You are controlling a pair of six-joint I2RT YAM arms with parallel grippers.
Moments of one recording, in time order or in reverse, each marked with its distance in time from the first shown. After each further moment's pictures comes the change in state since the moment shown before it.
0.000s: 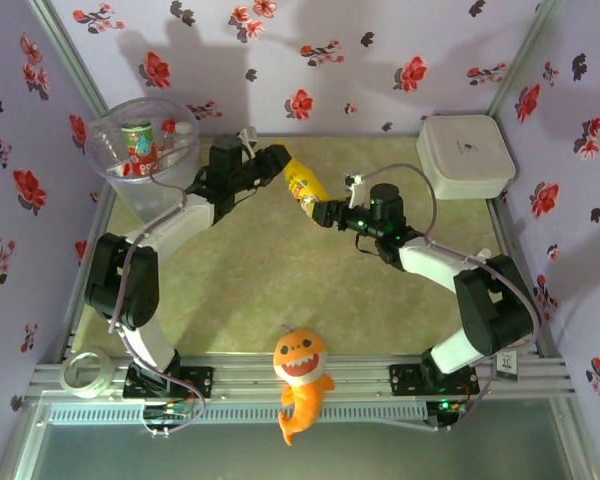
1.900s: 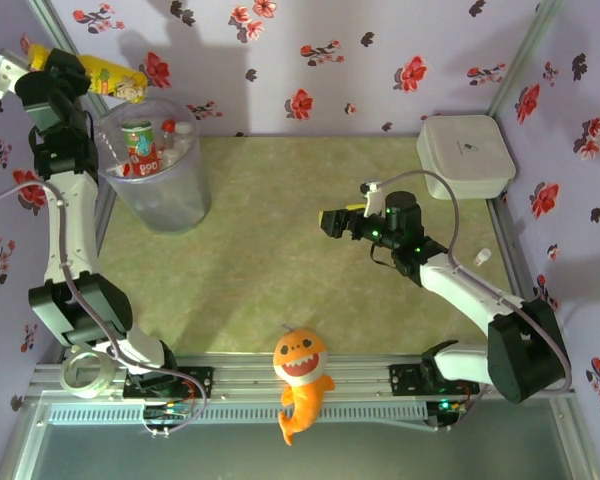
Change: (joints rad) left arm 0.682 -0.145 0.421 -0.157 -0.494 0.197; right arm -0.014 -0.269 -0.069 -0.263 0.099 -0.060
